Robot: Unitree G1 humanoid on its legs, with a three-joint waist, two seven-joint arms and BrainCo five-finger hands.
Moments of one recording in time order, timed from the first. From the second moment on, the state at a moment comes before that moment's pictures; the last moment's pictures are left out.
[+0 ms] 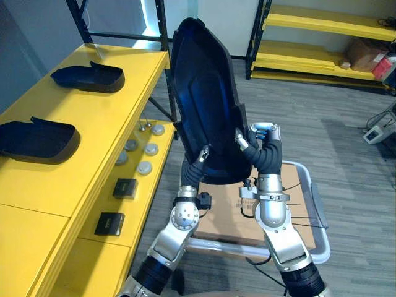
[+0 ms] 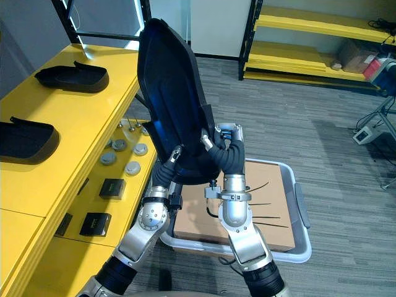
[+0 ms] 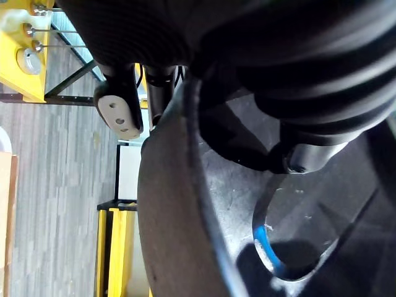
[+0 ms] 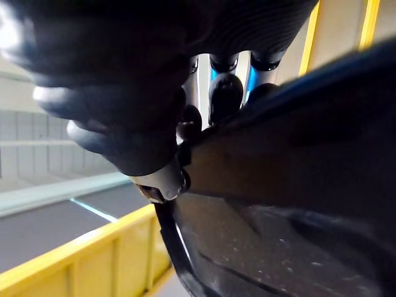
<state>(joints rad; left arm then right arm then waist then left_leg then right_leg) -0.14 0.05 -0.40 -0.05 -0.02 -0.04 0.48 -0.11 -0.19 0.30 -0.34 -0.20 -0.15 -0.33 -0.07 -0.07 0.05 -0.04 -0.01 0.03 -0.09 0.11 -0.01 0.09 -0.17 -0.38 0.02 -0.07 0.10</state>
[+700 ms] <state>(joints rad) 0.08 0.01 -0.16 -0.20 0.05 -0.06 0.41 0.11 -0.15 -0.61 0.18 0.21 -0.21 -0.43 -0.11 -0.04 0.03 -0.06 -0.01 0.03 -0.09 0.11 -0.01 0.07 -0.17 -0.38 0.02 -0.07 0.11</state>
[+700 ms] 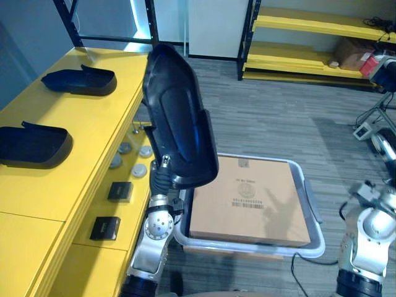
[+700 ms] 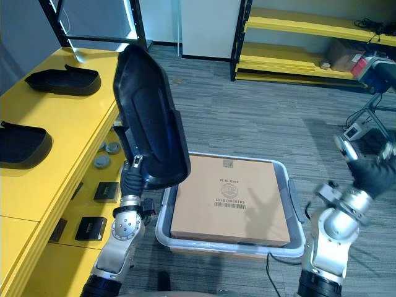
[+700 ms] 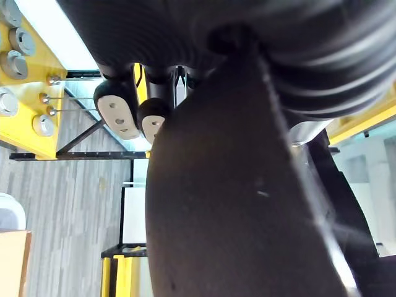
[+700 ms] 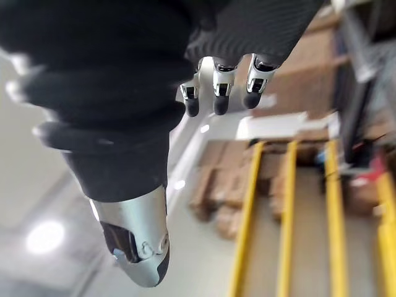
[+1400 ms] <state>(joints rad) 0.17 0.01 -0.25 -0.23 0.01 -0.10 0.33 0.28 0.03 -0.19 0.84 0.18 -0.10 -0.15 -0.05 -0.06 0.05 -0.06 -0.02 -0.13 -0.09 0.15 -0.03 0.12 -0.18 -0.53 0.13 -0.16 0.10</state>
